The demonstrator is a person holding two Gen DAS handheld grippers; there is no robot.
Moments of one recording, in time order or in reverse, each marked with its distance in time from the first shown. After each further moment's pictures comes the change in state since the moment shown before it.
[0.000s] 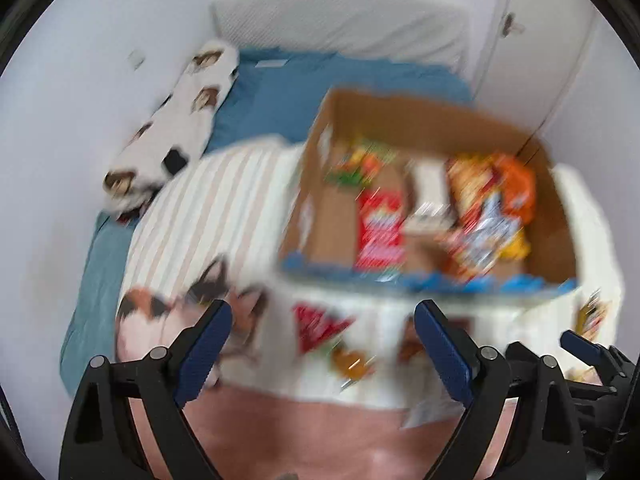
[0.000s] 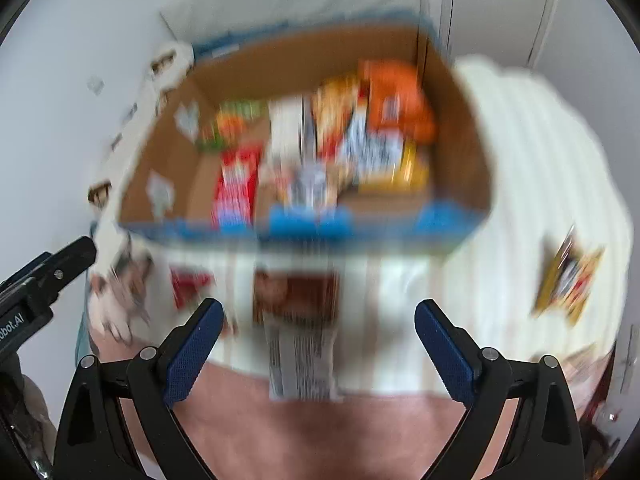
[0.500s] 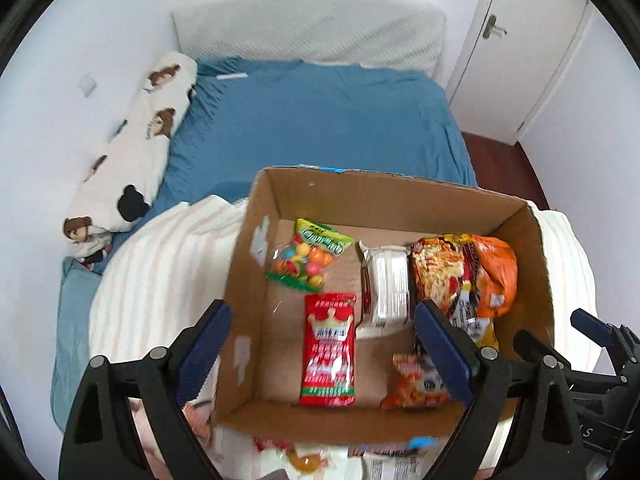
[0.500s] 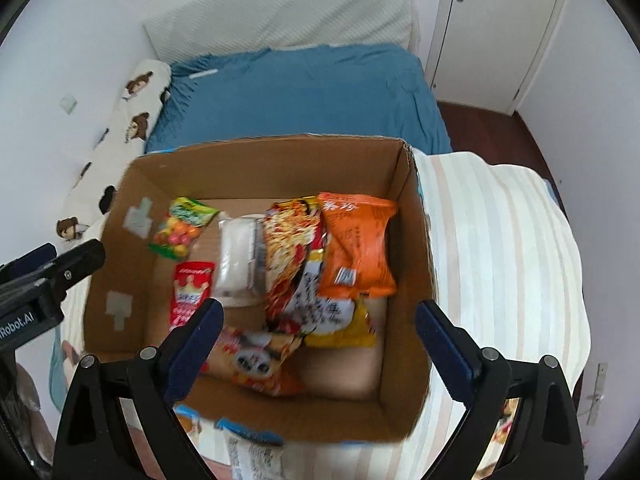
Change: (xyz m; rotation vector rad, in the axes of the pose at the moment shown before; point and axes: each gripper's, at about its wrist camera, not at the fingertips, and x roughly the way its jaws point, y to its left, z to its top) left arm 0.022 -0.052 0.131 0.045 -0.032 -0.115; right arm -0.023 -0.009 0.148 -0.056 -0.122 -0.119
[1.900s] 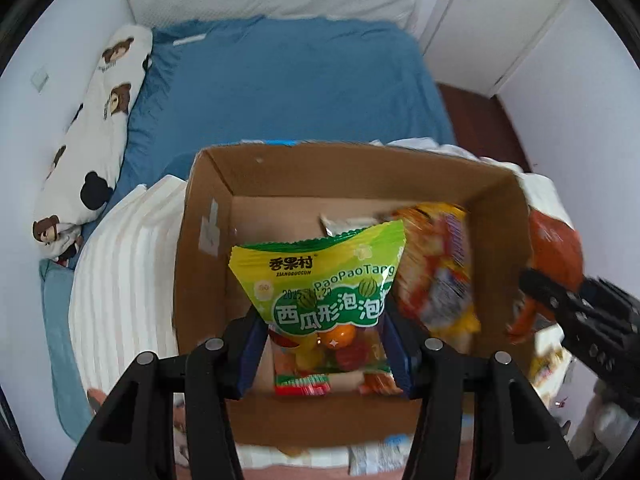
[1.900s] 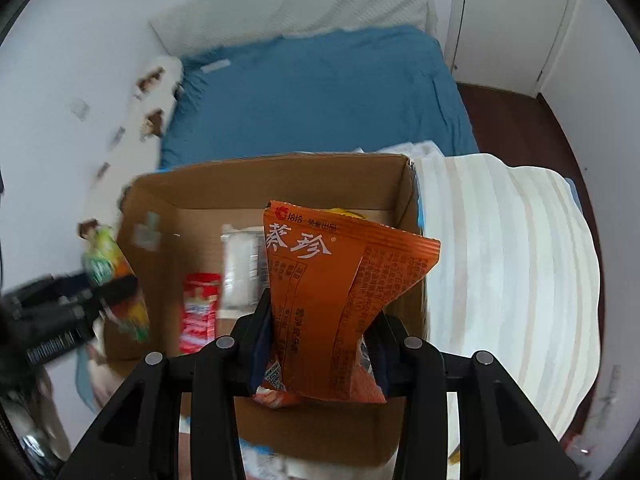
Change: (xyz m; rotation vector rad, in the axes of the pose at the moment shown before) left arm 0.060 -0.027 0.041 0.065 0.229 -0.093; right arm 0.026 -0.035 0.062 0.025 0.112 0.090
